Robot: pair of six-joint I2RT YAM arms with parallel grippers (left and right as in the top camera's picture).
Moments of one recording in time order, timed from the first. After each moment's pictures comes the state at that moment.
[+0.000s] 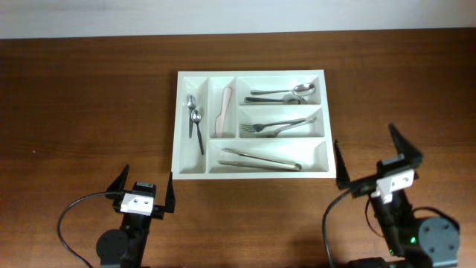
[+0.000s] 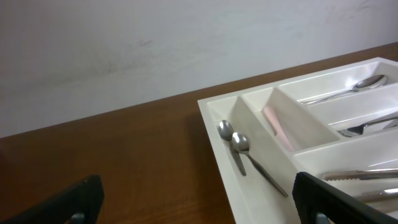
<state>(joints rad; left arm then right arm) 0.01 0.02 0.01 -0.06 0.14 0.19 0.08 0.33 0.51 -0.05 -0.18 -0.27</state>
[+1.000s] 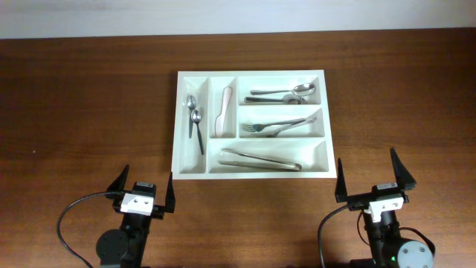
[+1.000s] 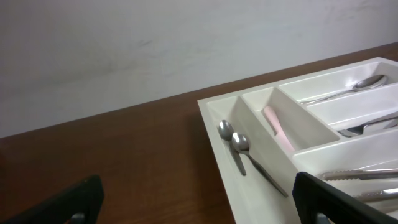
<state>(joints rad) 0.01 0.02 0.01 -0.06 0.14 0.19 0.03 0.01 0.17 0.08 -0.11 -0.27</state>
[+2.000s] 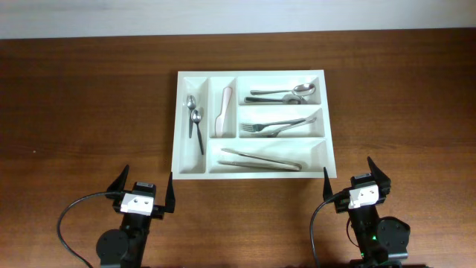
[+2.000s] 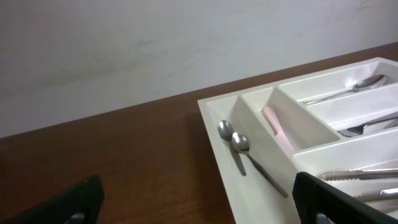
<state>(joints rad) 0.01 0.02 0.01 -0.06 0.14 0.19 0.03 0.01 0.01 -0.06 -0.10 -0.26</state>
